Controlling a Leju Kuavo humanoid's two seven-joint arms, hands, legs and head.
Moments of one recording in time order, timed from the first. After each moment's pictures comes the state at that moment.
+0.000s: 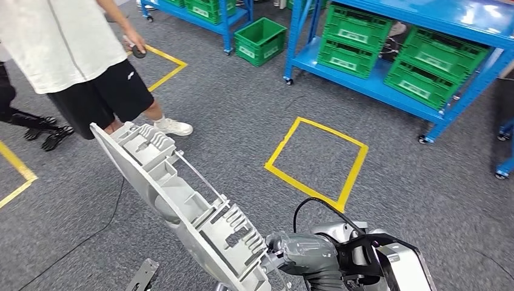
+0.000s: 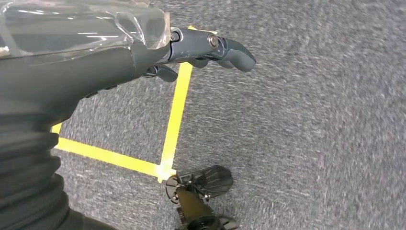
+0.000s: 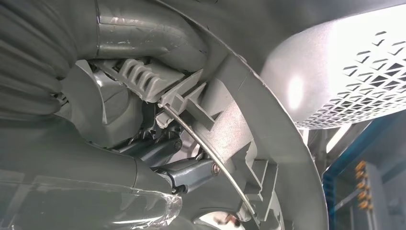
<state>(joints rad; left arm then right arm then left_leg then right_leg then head) -0.02 0.11 -0.48 -0.37 0.29 0.19 -0.13 -0.22 -0.12 0.62 -1.90 -0.60 1.01 -0.37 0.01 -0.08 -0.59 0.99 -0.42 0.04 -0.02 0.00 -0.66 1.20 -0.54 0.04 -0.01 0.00</state>
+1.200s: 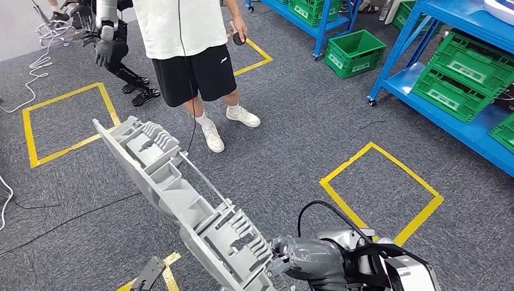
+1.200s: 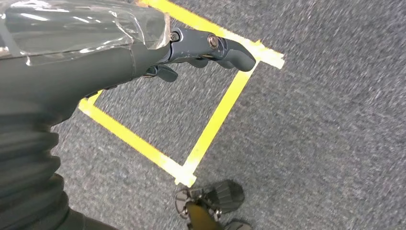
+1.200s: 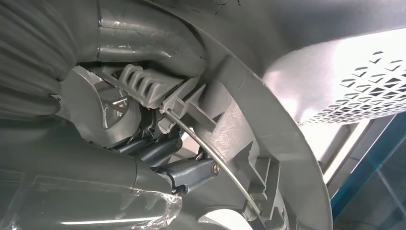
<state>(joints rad) -0.02 0.11 -0.48 -0.40 0.19 0.23 -0.05 -0.17 -0.13 0.59 -1.94 -0.54 0.99 -0.40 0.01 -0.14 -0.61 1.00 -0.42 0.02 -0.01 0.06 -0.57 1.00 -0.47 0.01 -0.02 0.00</state>
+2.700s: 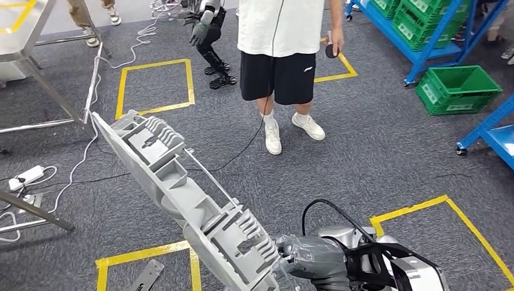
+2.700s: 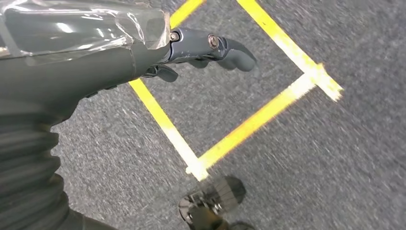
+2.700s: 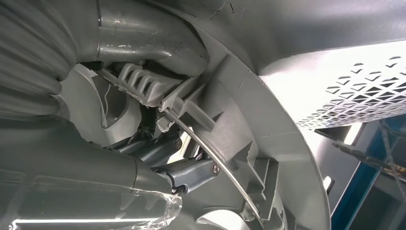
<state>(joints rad) 0.00 0.13 -0.47 -0.44 0.17 0.22 -0.04 -0.18 -0.13 0.58 -1.94 -0.52 1.01 -0.44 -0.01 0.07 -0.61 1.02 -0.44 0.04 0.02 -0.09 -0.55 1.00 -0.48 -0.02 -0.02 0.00</state>
